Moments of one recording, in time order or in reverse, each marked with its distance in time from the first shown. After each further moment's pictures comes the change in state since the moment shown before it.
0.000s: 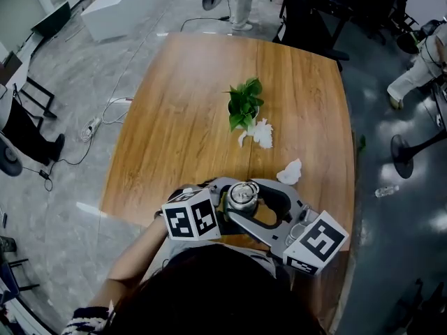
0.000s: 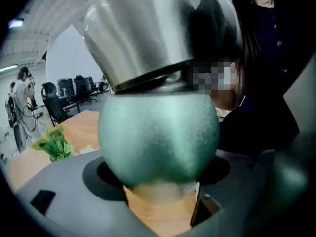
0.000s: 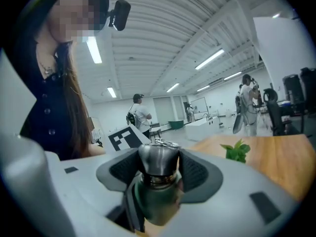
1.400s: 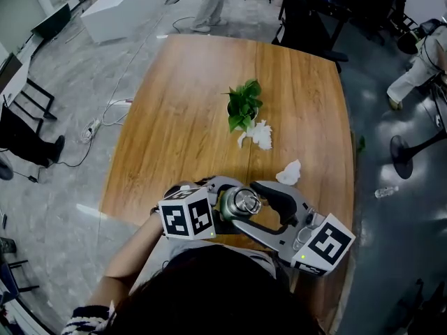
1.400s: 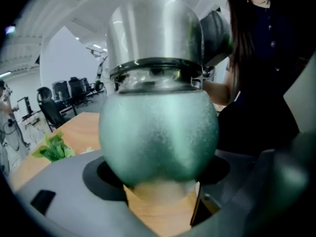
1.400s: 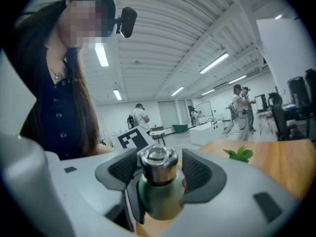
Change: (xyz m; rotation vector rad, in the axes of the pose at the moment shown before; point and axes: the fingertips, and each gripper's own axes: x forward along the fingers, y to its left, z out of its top) left arm -0.005 -0.002 -0.004 0.067 0.037 -0.033; right arm -0.013 0.008 0.005 -0.045 -0.036 0.063
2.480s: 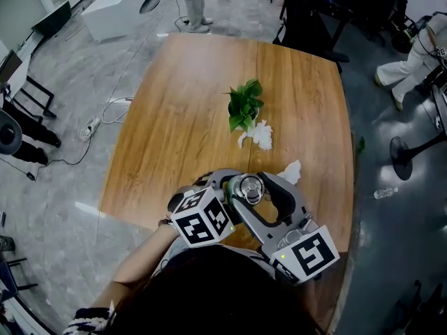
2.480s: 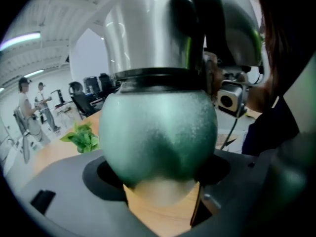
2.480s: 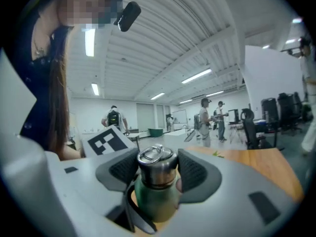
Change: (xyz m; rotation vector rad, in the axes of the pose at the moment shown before) left arm 0.001 0.042 0.000 -0.163 0.051 0.305; right arm 0.004 -0.031 0.007 -0.018 -0.054 -0.342
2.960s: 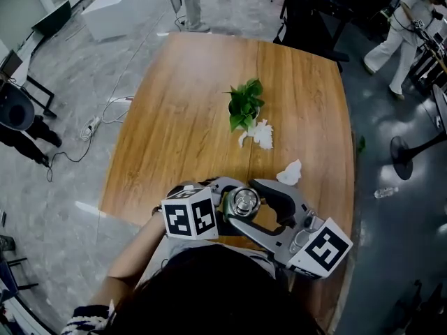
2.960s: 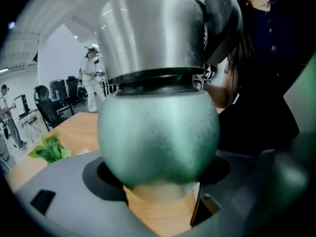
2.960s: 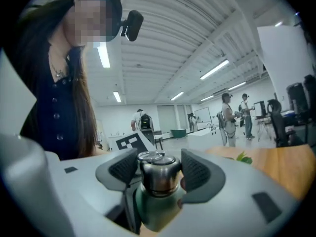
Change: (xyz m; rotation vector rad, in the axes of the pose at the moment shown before) left arm -0.012 -0.044 -0.002 0.153 -0.067 -0.343; right arm -0.008 0.029 0.006 0.022 -0.007 0.289
